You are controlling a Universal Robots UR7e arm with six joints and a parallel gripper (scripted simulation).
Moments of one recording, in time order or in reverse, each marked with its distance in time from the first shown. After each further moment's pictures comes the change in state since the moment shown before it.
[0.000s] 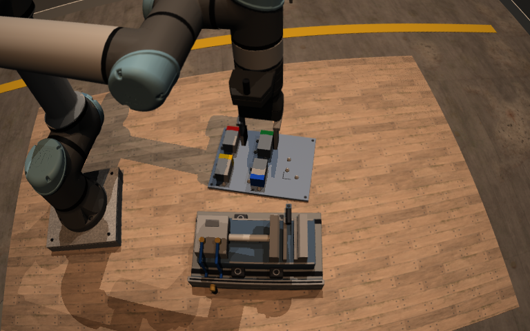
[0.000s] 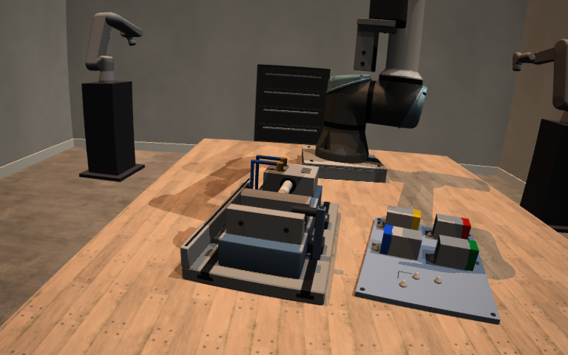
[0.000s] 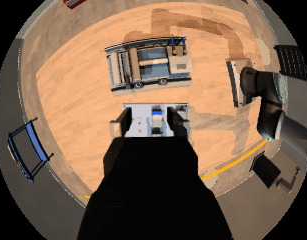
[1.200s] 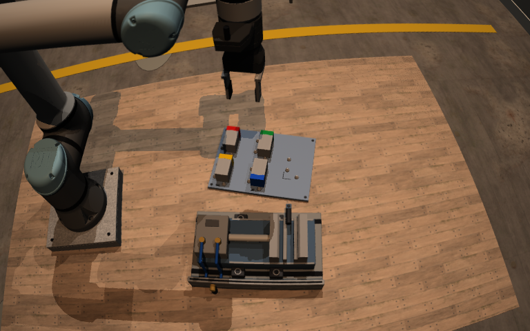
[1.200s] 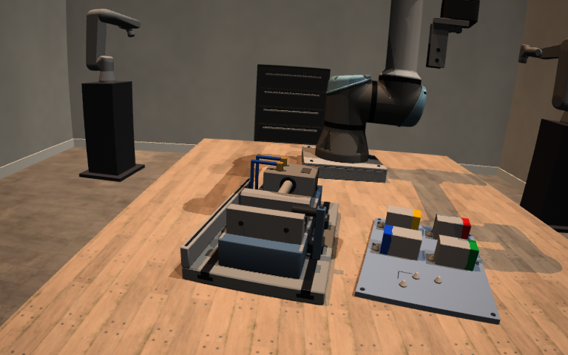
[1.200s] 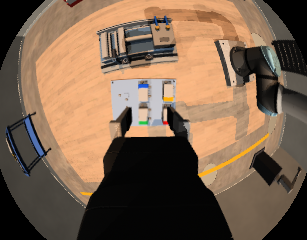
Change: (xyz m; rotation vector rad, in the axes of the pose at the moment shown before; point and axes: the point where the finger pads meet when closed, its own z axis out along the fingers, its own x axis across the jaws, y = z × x) arm 0.048 0.094 -0.016 0.000 0.000 0.000
